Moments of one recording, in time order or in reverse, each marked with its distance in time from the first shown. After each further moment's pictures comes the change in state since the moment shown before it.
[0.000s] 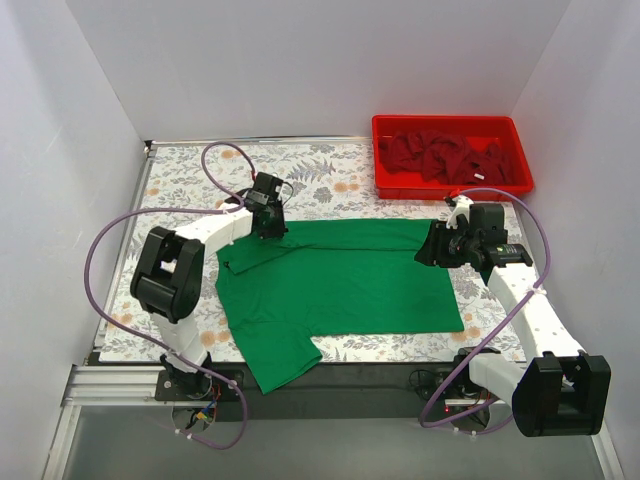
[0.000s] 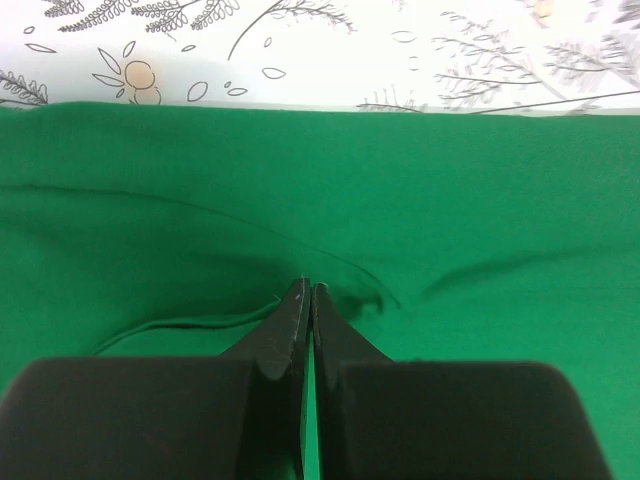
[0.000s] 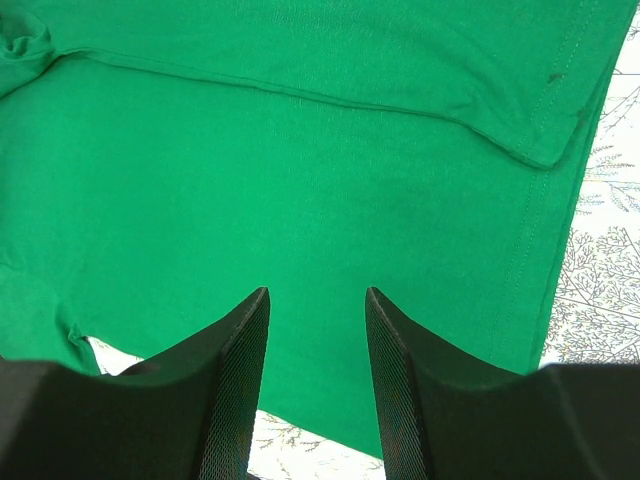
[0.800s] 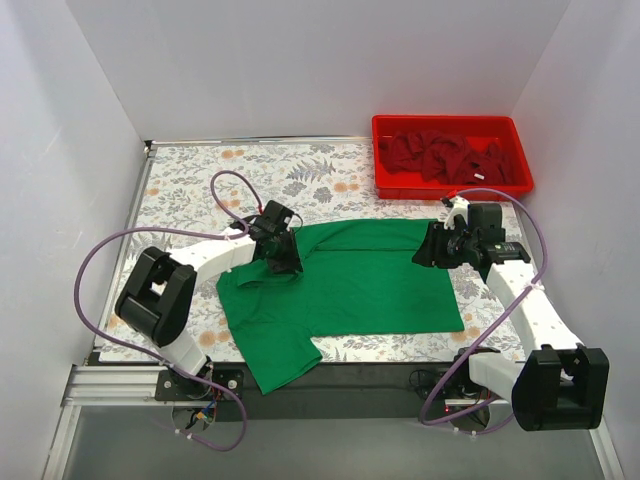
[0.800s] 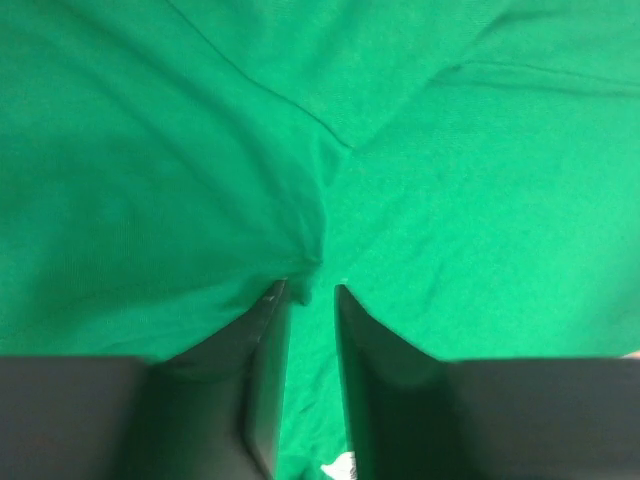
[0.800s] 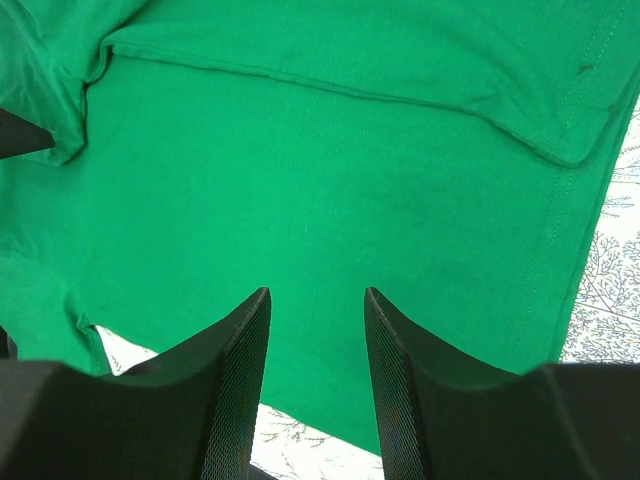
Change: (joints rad) left arm -0.136 -0.179 -0.225 -0.047 0.153 -0.260; right arm 0.000 0.026 0.000 0.000 -0.039 -0.011
